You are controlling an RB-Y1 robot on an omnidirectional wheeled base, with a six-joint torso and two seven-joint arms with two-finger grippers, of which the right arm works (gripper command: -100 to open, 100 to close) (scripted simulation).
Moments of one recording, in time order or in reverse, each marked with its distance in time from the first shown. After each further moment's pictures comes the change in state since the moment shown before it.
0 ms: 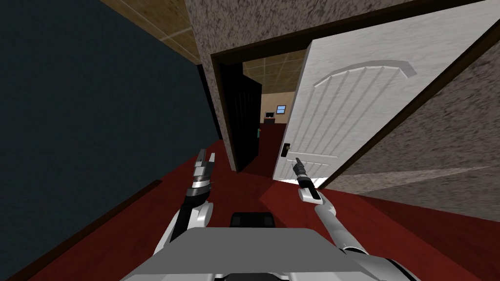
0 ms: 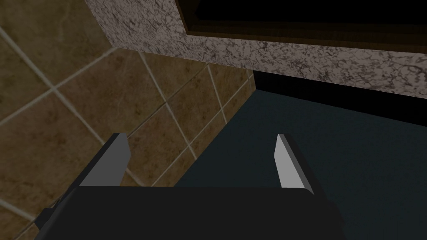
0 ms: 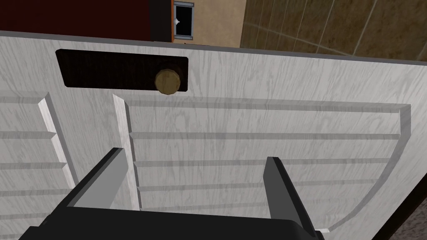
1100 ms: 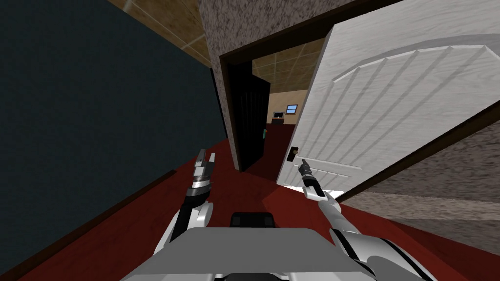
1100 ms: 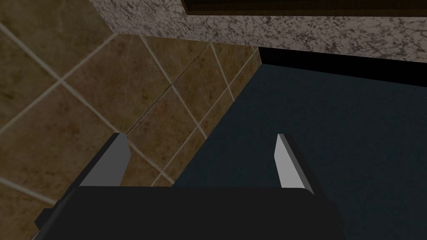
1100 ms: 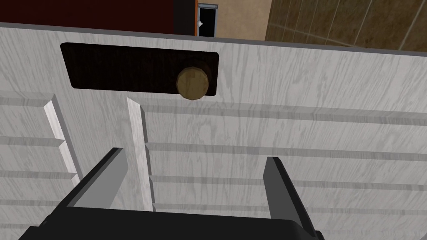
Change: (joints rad) arm -0.116 -0.075 -0.040 0.253 -0.043 0.016 -0.037
